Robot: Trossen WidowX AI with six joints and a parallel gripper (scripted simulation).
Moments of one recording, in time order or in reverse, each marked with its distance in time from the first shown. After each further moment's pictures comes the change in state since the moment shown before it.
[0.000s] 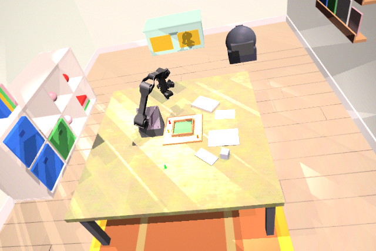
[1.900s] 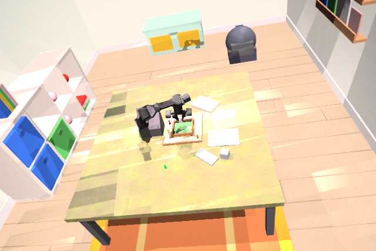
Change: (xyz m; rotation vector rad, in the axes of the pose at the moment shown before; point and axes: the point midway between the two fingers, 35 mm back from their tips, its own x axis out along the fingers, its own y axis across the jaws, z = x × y) arm 0.044 -0.263 -0.023 -1.049 -0.044 0.080
